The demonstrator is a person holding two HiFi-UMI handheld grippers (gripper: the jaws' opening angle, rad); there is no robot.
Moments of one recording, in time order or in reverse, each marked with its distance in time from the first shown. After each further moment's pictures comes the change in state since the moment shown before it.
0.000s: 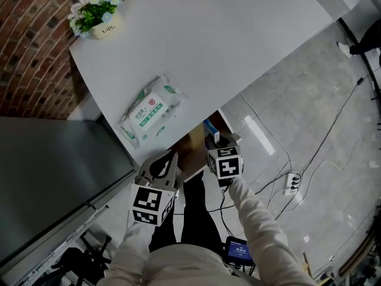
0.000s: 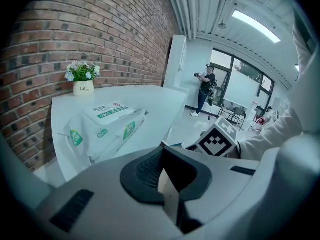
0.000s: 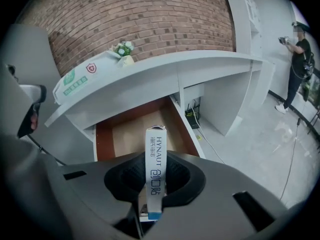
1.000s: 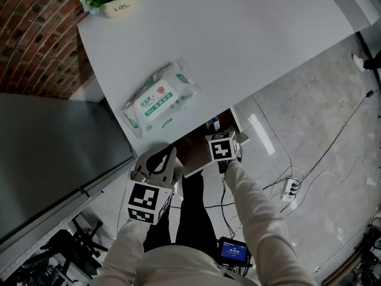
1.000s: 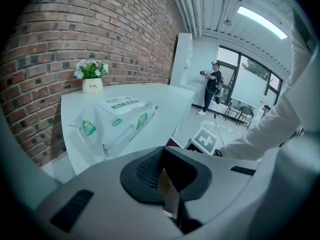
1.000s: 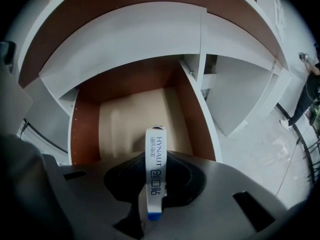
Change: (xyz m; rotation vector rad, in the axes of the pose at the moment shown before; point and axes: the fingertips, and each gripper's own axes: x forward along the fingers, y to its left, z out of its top) left arm -0.001 0.018 -0.017 -0.018 0.019 0.076; right arm 0.080 -0.013 -0.023 -0.189 0.138 -0.028
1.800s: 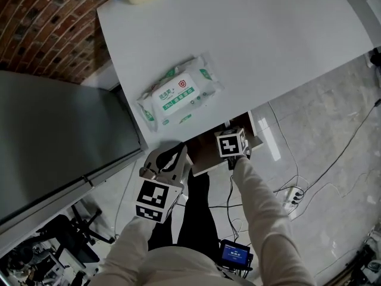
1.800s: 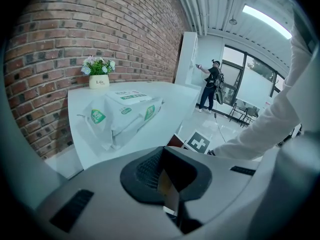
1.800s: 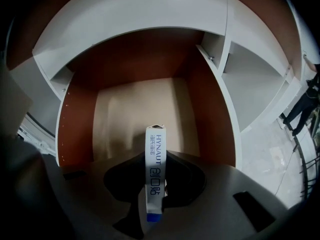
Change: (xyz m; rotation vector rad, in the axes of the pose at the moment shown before) left arm -0.001 0.008 -0.014 -0.029 0.011 0.035; right arm 0.036 0.007 -0.006 -0.092 0.052 0.002
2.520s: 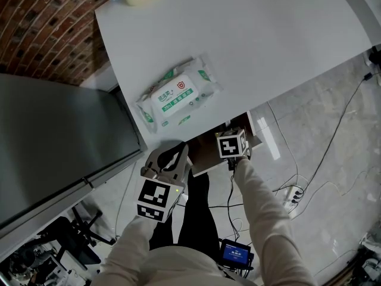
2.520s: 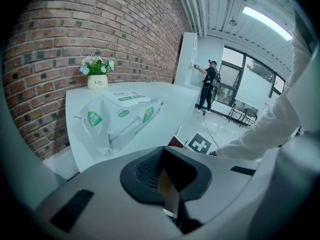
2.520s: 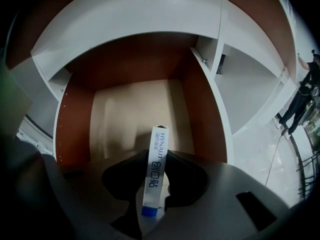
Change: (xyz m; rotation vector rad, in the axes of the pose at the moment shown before) left arm 0.004 0.000 0.003 -0.009 -0.003 -0.006; right arm -0.005 -0.007 0.000 0.011 -0.010 -0.036
